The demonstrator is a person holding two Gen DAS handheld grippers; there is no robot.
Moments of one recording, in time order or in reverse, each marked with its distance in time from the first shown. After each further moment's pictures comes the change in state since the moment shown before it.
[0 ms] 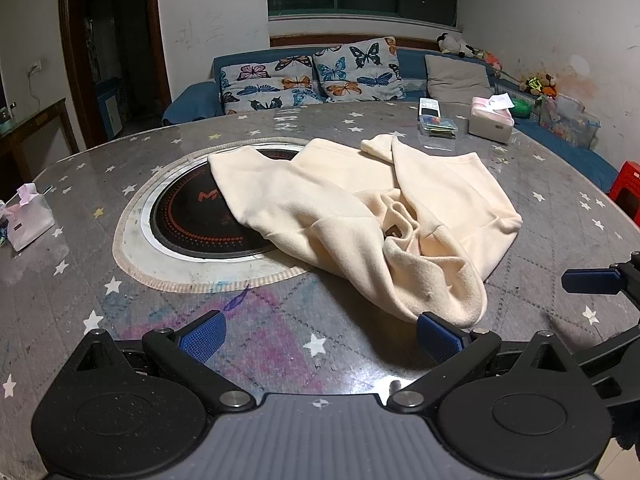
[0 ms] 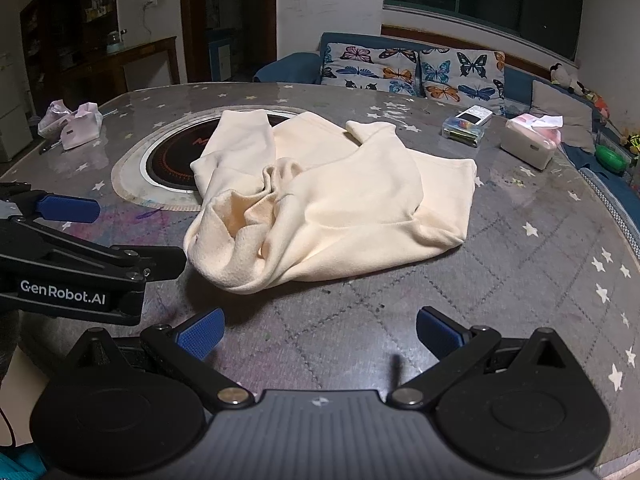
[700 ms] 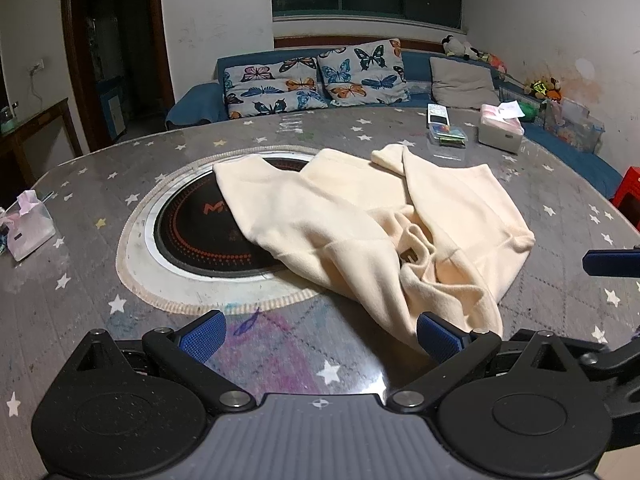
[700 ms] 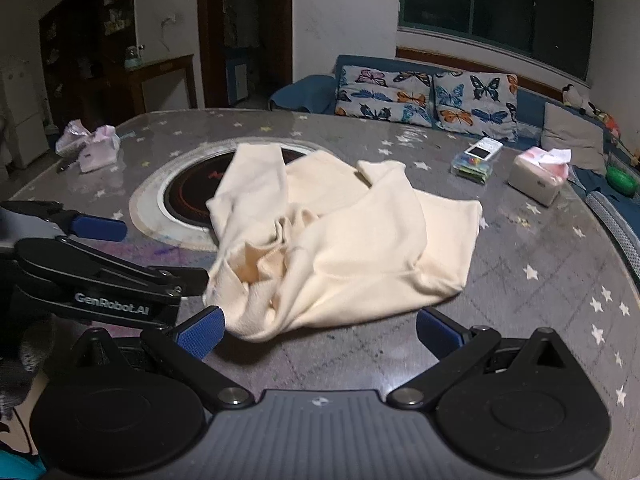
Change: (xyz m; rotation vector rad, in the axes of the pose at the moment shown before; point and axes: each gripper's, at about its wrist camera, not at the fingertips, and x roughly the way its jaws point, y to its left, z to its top) left arm 0.008 0.009 0.017 -0.007 -0.007 0.007; right arm -0.019 -0.004 0.026 -0.032 -0.068 0.059
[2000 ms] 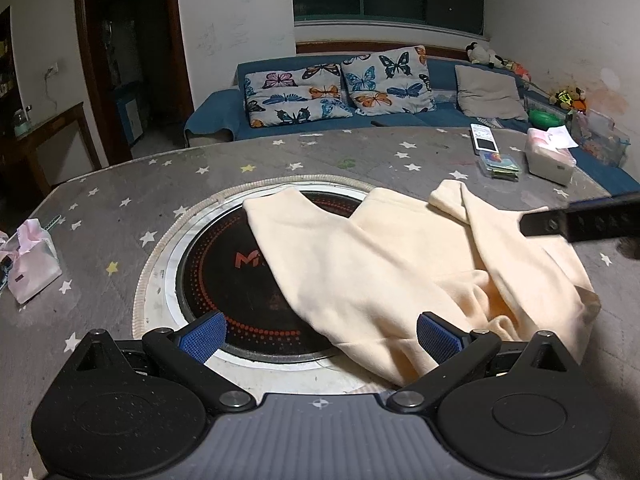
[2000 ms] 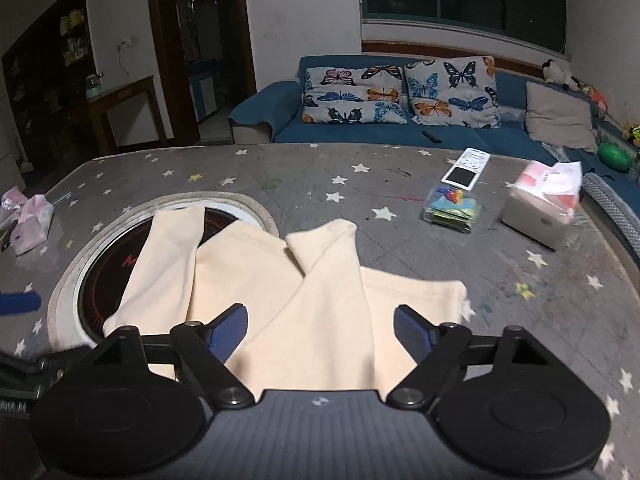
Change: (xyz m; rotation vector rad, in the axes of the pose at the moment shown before) left arm 0.050 0.034 0.051 -0.018 -0.007 0.052; right arm 0.116 -0.083 0.099 0.127 0.021 -0.035
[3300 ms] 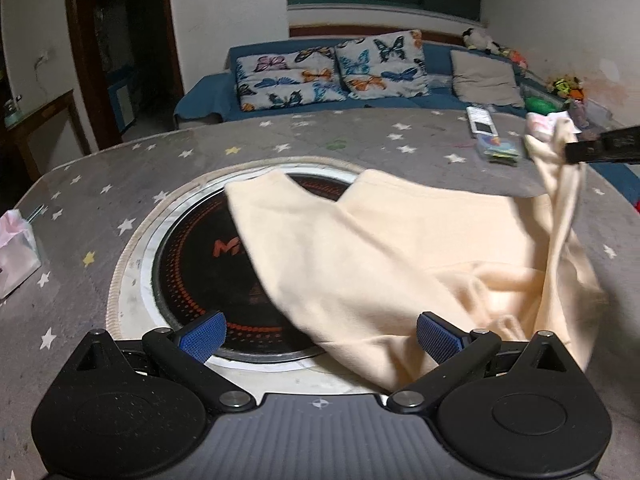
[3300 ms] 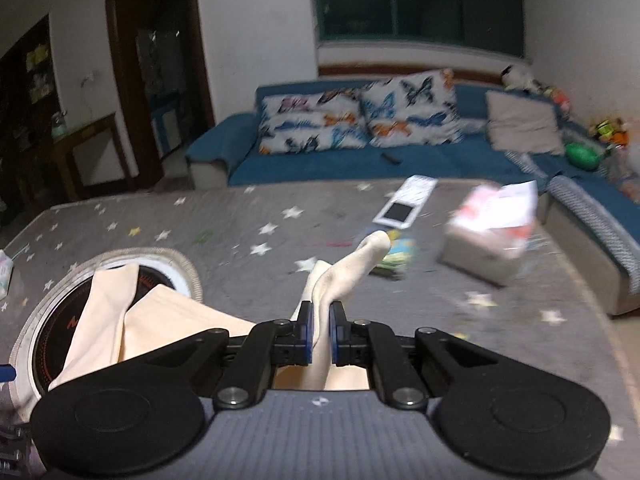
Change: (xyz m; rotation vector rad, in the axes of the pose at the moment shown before) left arm 0.017 -0.011 0.001 0.008 0.035 -0.036; right arm -0.019 -0.071 0.019 0.088 -0.106 -0.102
